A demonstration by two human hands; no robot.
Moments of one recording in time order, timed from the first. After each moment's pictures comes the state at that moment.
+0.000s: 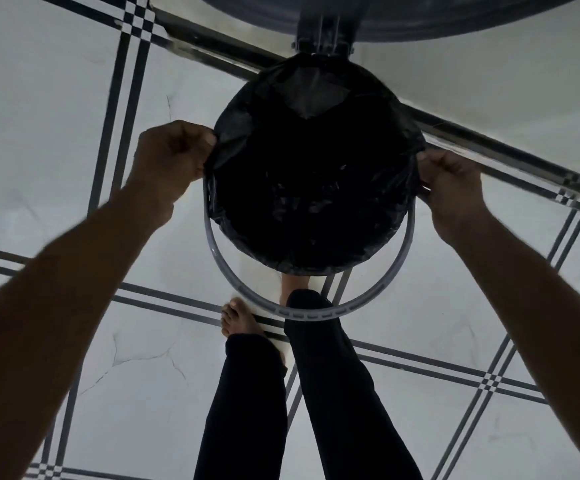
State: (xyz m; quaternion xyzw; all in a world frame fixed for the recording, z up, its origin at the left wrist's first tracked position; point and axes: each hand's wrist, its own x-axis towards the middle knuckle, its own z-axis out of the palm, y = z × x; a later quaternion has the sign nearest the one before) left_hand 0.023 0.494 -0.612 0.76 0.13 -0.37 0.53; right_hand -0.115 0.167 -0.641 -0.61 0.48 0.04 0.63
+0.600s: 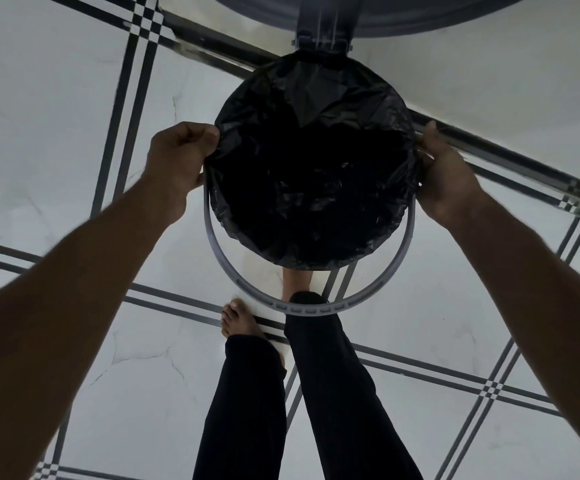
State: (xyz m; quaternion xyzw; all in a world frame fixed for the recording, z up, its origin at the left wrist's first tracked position) left_hand 0.028 0.486 -0.639 0.73 0.22 -0.35 0.55; right_hand -0.086 0.161 -0.654 -0.53 0.51 0.14 0.67
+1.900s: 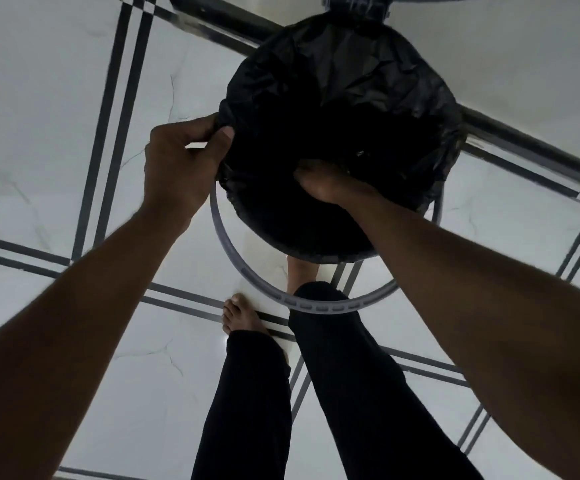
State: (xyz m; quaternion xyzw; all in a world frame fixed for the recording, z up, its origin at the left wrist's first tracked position) left_hand -0.003 0.497 -0.652 0.81 0.10 -0.25 0.51; right_hand -0.047 0.299 -0.726 -0.79 0.20 0.47 0.33
